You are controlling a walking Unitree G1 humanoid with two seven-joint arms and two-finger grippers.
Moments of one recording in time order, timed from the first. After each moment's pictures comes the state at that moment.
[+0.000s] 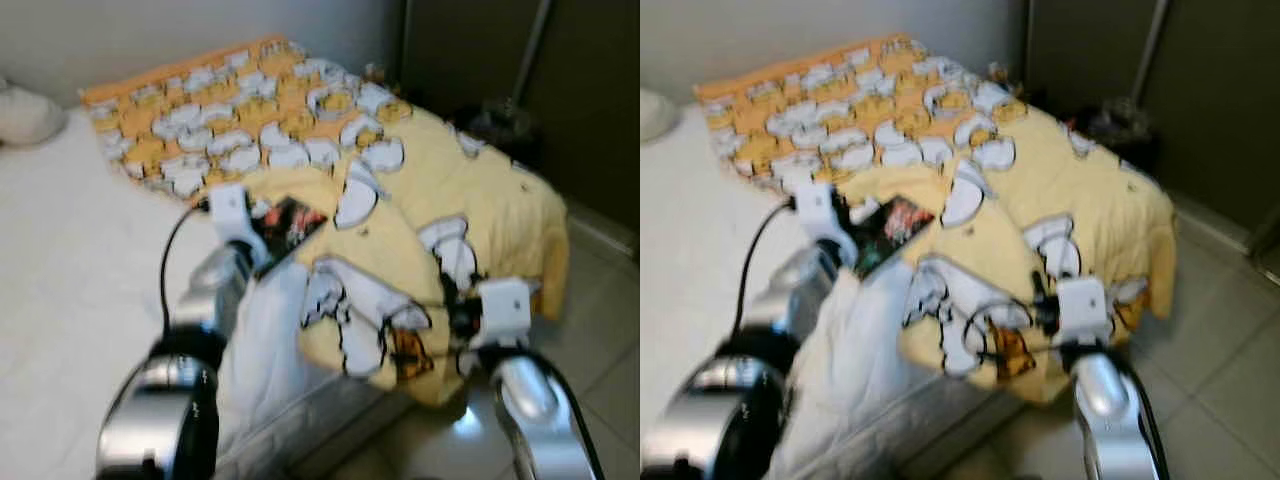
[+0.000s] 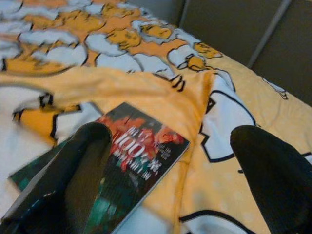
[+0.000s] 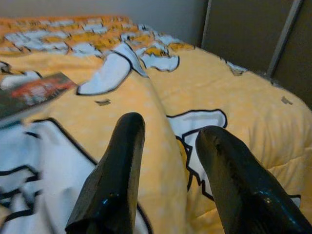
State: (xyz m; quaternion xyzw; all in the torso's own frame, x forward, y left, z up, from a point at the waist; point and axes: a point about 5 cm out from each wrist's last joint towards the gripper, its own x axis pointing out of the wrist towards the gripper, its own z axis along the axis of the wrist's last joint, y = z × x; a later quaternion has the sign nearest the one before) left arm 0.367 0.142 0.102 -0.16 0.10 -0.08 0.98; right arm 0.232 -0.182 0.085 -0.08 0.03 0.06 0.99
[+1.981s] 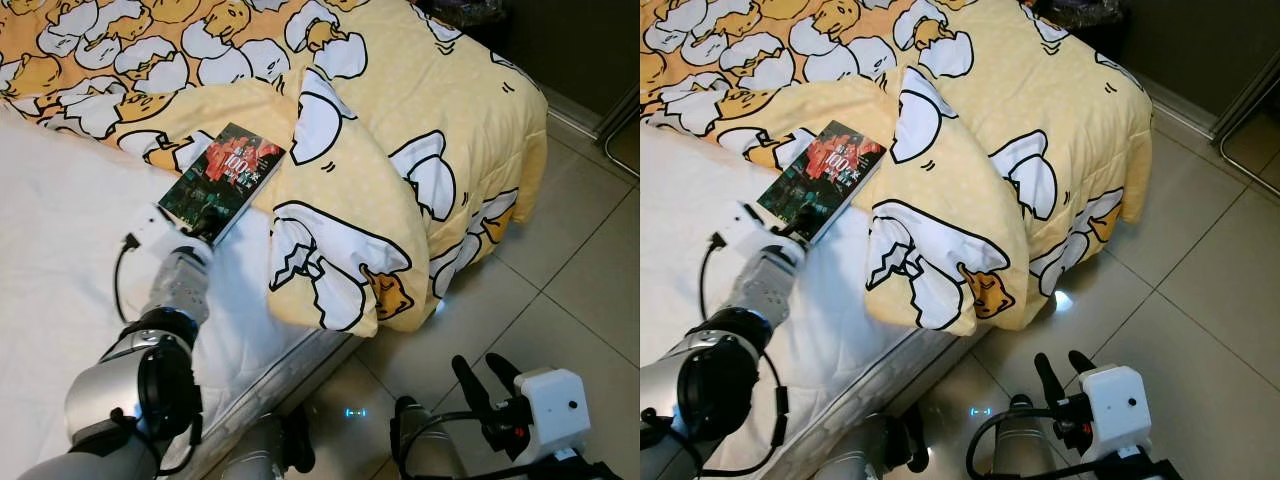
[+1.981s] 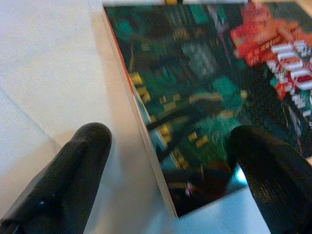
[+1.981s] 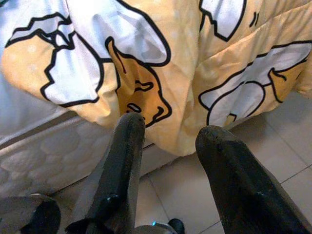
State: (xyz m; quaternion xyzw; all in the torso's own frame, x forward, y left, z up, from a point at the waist) left arm 0.364 0.205 0.084 -0.32 0.12 0.16 0.93; right arm 0.124 -0.184 0.099 -0.07 0.14 0.12 0.98
